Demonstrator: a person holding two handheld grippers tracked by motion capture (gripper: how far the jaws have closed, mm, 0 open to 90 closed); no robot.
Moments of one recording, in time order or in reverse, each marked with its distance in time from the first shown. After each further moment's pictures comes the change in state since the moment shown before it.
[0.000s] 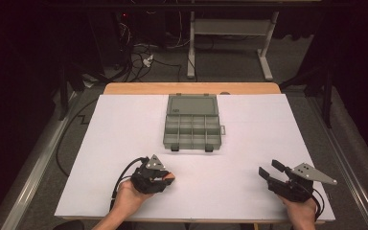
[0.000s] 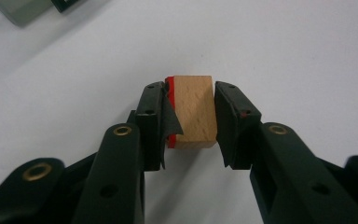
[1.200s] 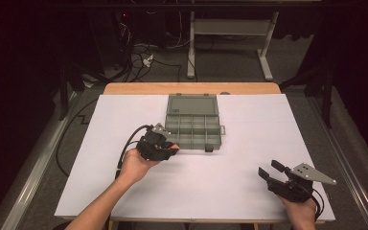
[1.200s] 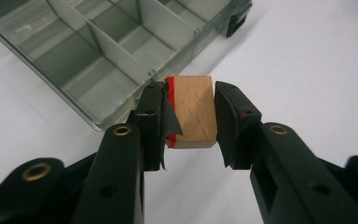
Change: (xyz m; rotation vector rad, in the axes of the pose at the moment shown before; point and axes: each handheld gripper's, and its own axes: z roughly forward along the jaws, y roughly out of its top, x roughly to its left) left arm 0.043 0.074 -0.011 -0.020 0.029 -0.014; right arm 0.001 0.000 0.000 0.002 0.003 -0.013
